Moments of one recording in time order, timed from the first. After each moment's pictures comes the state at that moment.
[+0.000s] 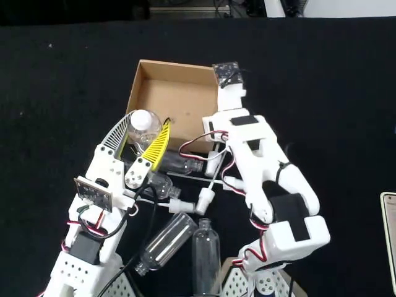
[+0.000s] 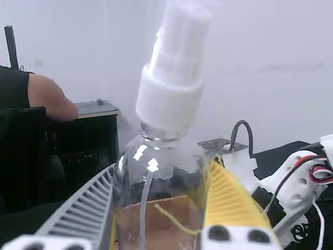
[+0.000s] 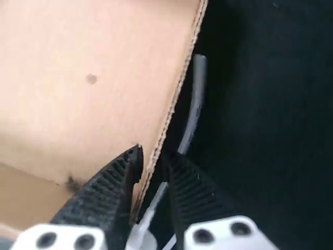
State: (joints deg) left arm 16.7 -103.3 96.3 0.7 -4.1; right arm -10.4 5.5 31.4 32.7 2.8
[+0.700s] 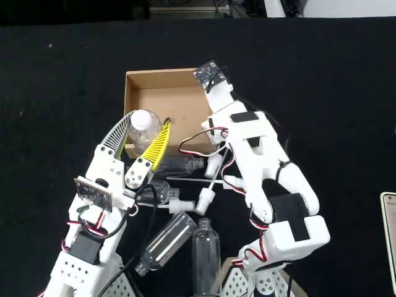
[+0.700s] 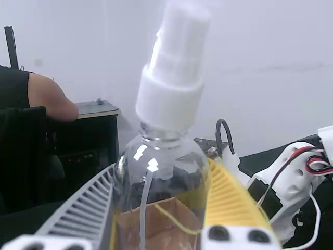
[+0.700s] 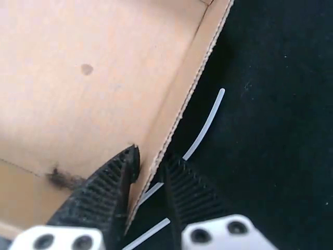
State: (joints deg) left arm 16.7 -103.3 96.3 0.7 -4.1; right arm -10.4 5.5 29.0 35.0 22.1
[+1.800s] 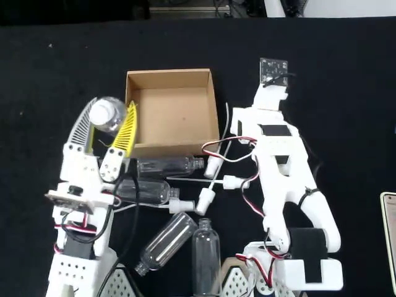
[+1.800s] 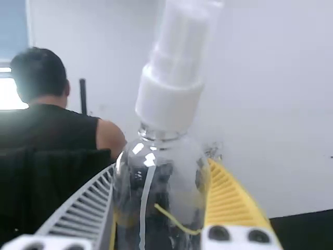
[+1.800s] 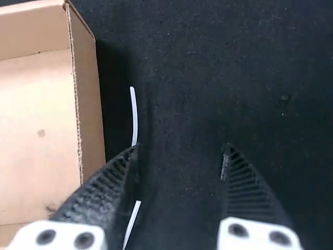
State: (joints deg) left arm 4.9 -102.4 96.3 -11.4 -4.1; right arm -0.4 -10.3 40.7 30.9 -6.5
